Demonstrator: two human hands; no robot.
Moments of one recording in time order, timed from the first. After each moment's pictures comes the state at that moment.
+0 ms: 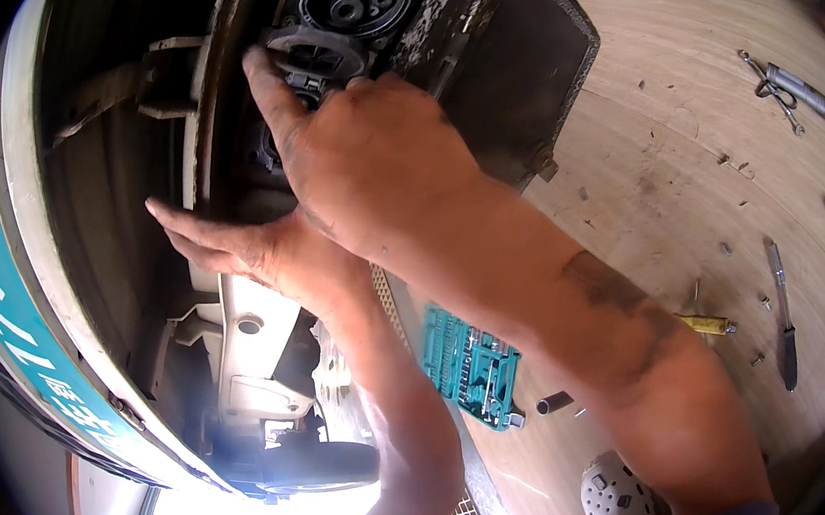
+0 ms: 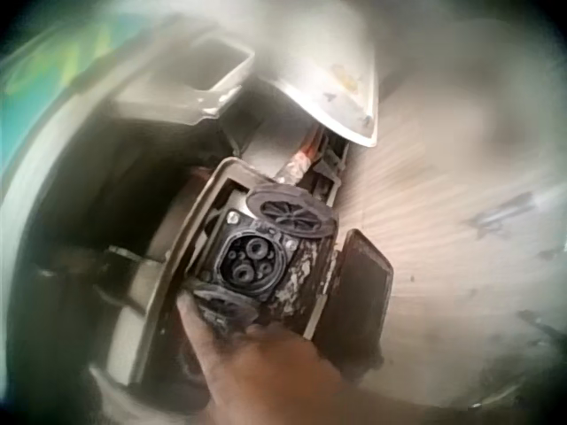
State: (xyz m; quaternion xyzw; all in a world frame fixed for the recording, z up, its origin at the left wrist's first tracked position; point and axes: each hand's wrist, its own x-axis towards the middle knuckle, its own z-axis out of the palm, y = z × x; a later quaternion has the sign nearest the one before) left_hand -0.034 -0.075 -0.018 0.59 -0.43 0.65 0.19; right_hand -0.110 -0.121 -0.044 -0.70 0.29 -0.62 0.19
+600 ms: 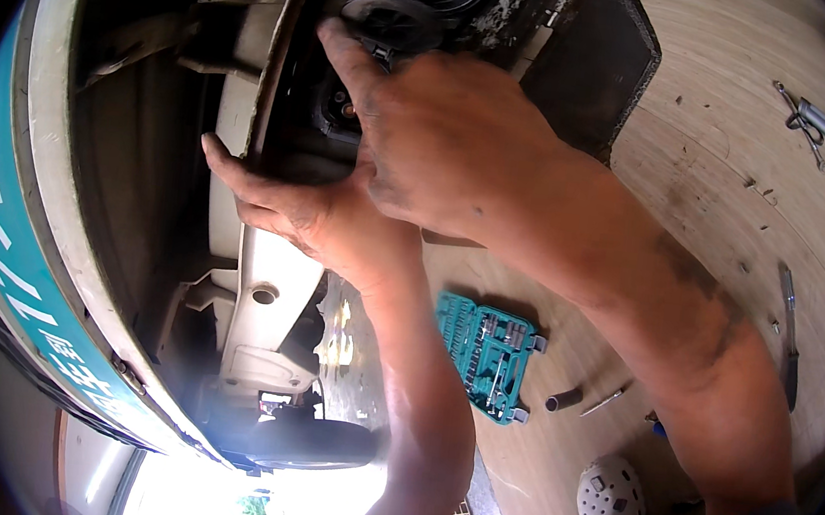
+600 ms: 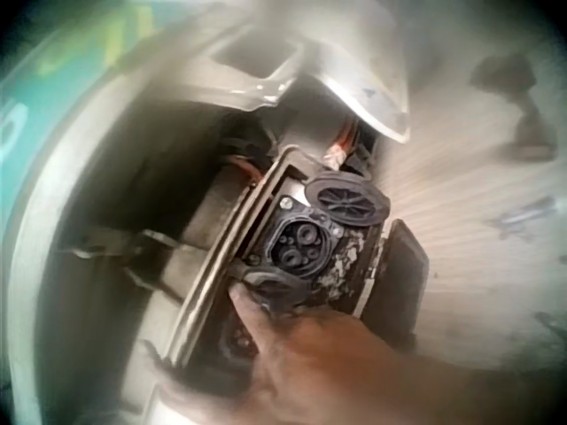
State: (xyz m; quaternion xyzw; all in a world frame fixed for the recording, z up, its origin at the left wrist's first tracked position) left_hand -0.035 -0.066 -0.010 0.67 -0.47 0.42 0.39; right_hand -0.129 -0.126 -0.039 -0.74 0.20 -0.56 0.31
